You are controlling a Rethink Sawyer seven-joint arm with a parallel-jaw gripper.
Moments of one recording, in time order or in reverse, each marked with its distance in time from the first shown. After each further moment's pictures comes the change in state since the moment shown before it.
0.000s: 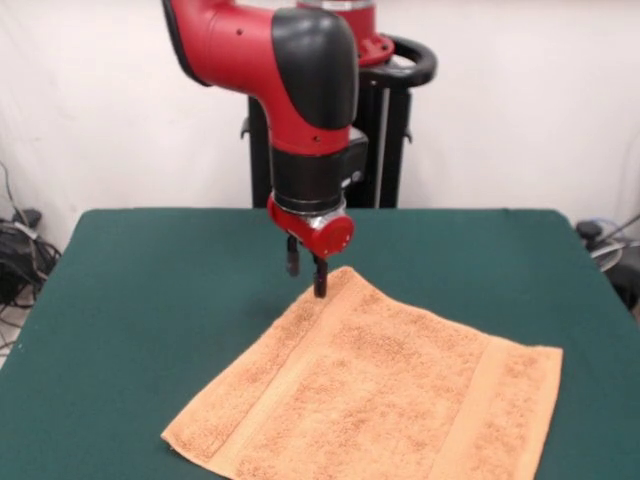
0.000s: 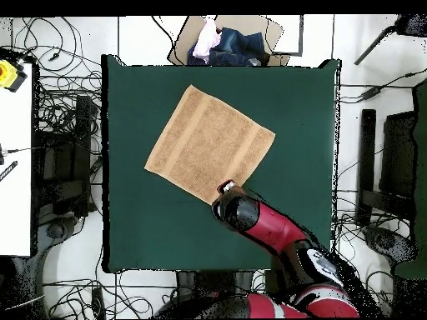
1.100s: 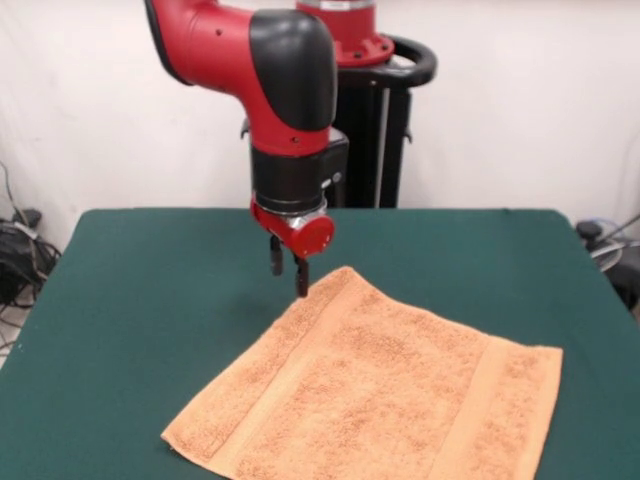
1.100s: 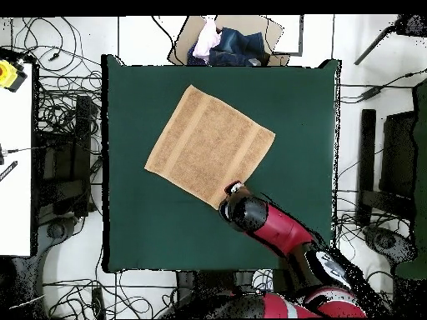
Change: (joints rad) arm -0.022 0.007 -0.014 -0.016 -0.013 0.010 0.000
